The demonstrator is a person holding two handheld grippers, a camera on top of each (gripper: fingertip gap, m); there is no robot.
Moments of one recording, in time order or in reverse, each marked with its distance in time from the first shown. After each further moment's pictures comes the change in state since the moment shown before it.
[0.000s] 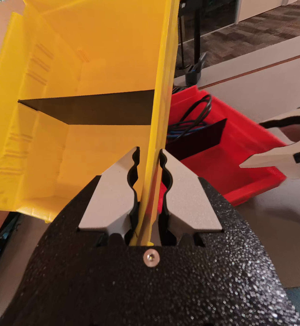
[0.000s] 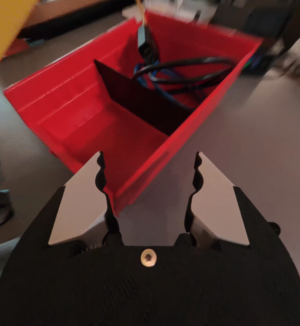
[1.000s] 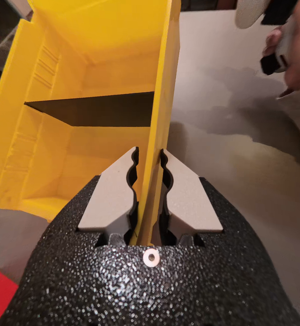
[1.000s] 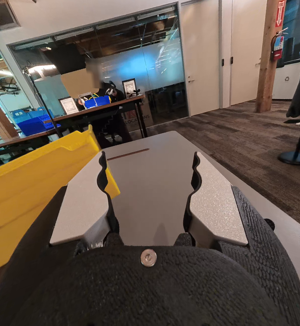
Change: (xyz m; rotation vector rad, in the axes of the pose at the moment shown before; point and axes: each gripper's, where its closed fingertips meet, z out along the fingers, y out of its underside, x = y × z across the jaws) left arm 0.405 -0.038 0.098 -0.050 0.843 0.428; right arm 0.311 0.121 -0.355 0.729 0.994 0.380
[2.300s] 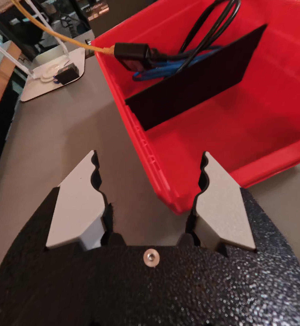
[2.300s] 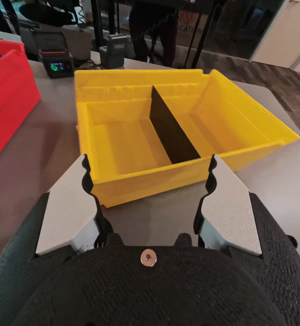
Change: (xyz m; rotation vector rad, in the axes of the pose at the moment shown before) left arm -0.151 0.284 -0.288 -0.174 -0.717 -0.492; right arm -0.222 0.093 -0.038 -0.484 -0.246 -0.384
